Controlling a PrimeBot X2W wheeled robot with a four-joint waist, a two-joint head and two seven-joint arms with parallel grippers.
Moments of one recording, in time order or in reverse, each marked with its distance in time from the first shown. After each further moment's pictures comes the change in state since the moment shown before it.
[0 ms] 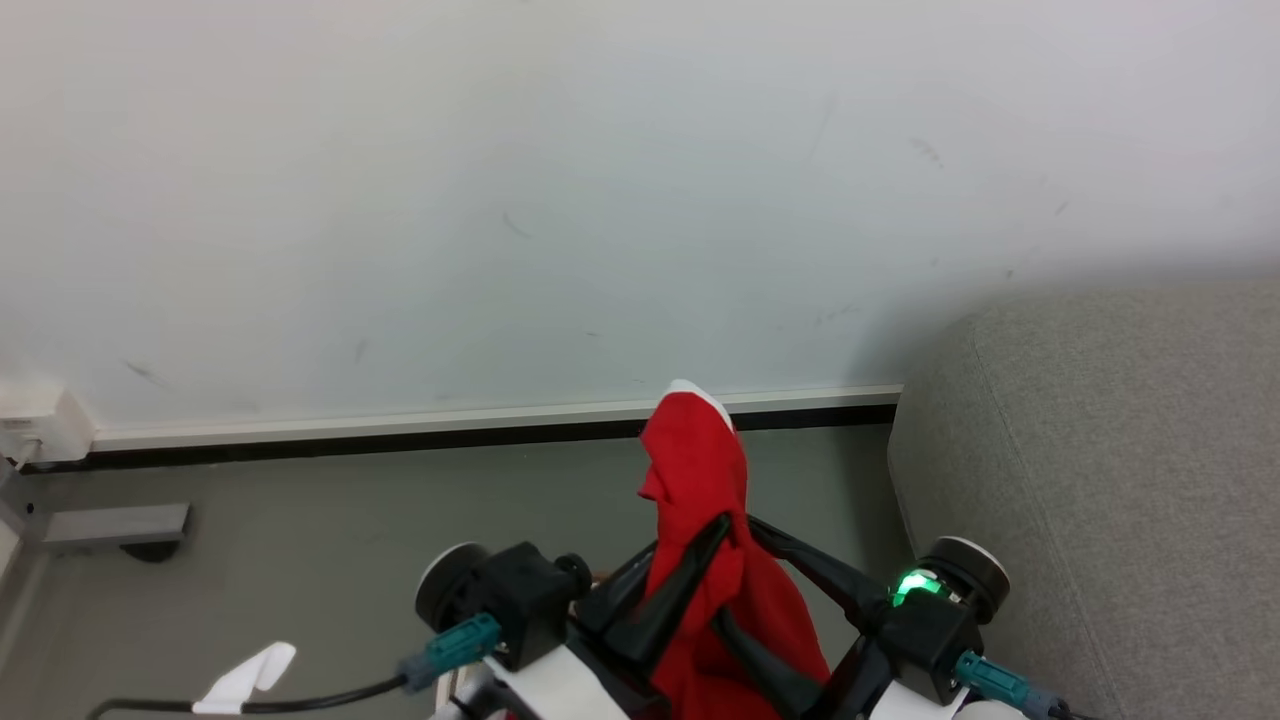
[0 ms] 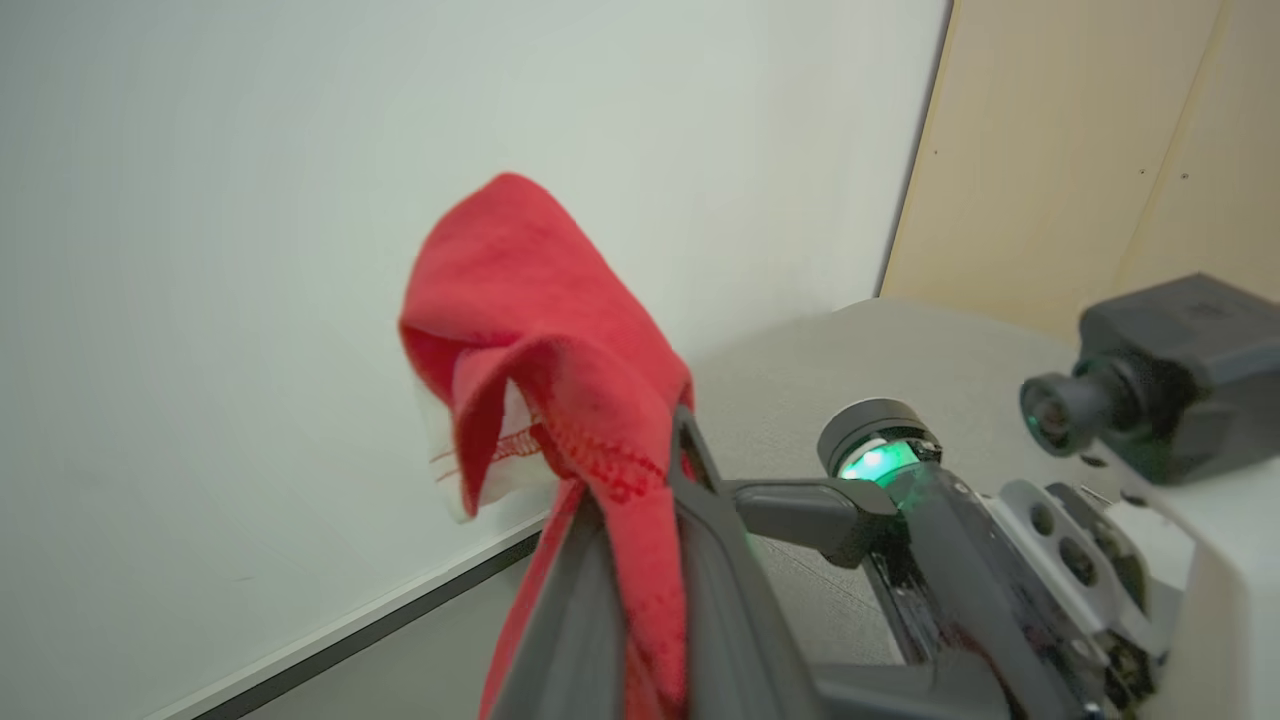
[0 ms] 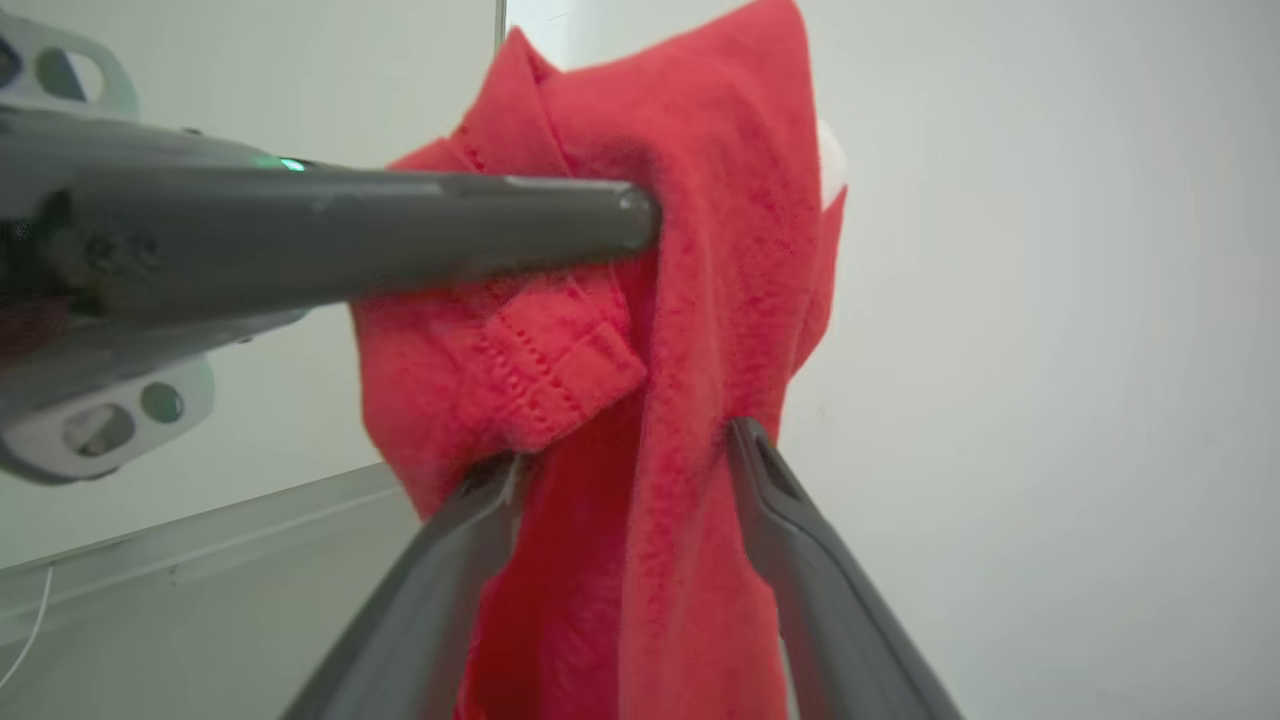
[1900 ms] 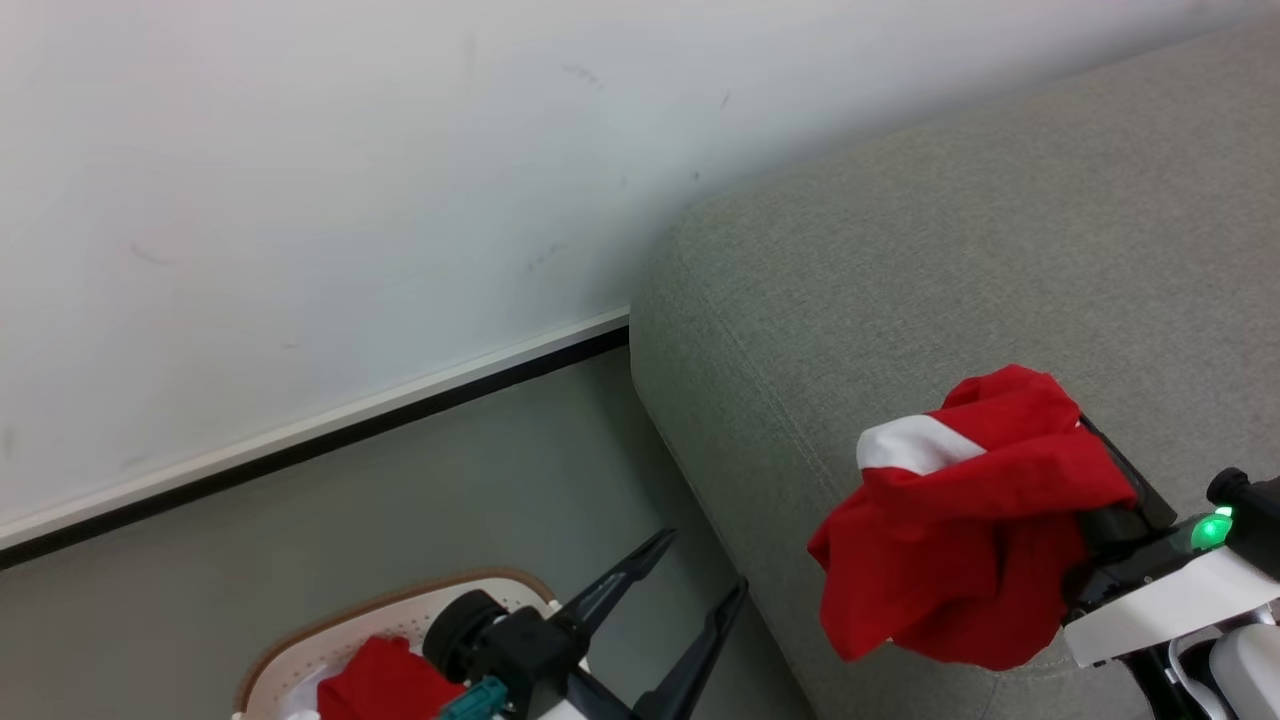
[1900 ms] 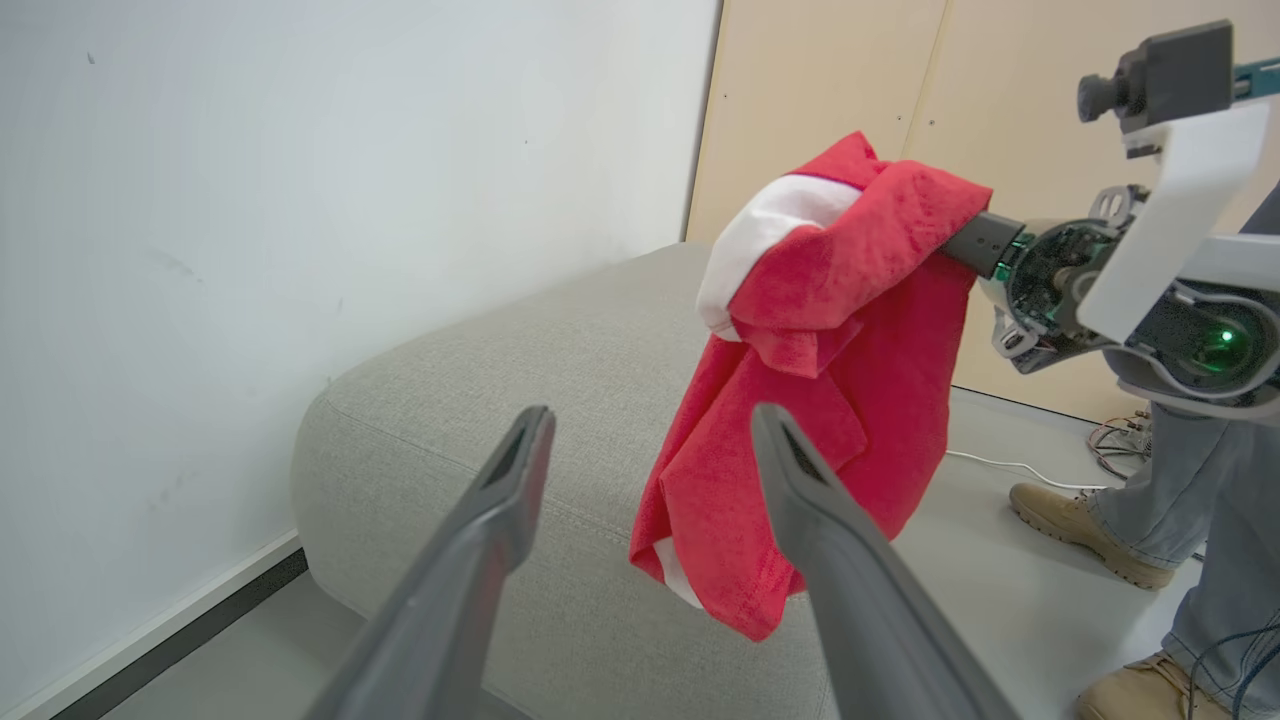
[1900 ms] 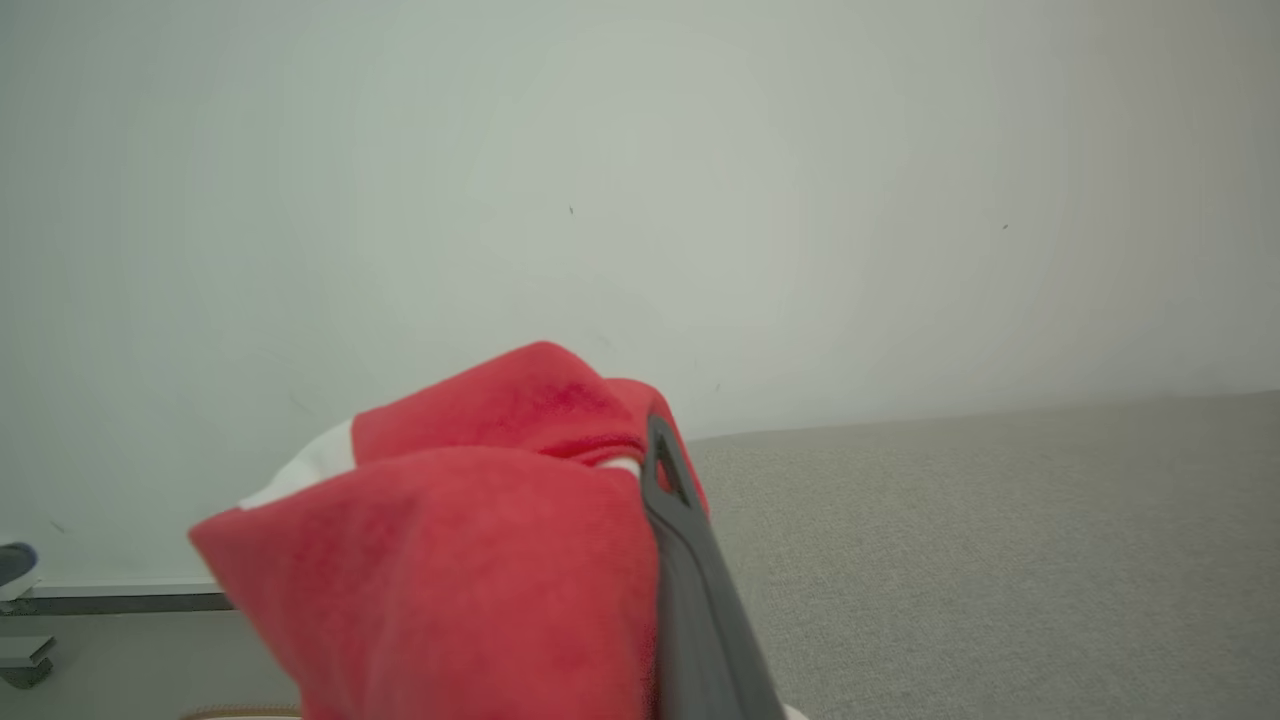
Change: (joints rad) left arm 0.003 0.015 -0.099 0.205 0.041 0.021 -0.256; right arm 0.109 -0.165 -0.449 -0.049 0.217 0.000 0.039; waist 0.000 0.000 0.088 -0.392
